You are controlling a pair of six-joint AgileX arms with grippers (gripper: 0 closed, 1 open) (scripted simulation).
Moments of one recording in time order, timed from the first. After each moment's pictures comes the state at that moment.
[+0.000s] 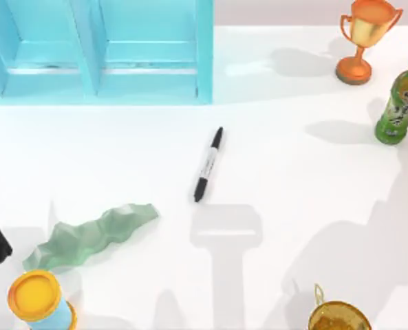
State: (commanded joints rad) left arm 0.00 0.00 0.00 0.00 0.00 0.00; right arm -0.49 1.90 1.58 -1.26 0.00 -0.48
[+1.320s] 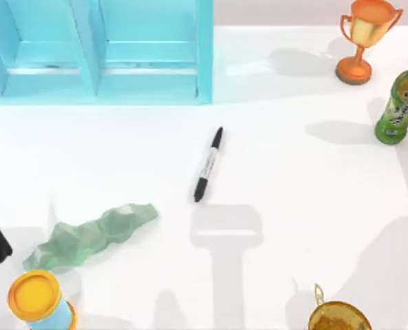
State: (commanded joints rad) left arm 0.00 0.00 0.00 0.00 0.00 0.00; right arm -0.49 1.96 1.33 -0.95 0.00 -0.48
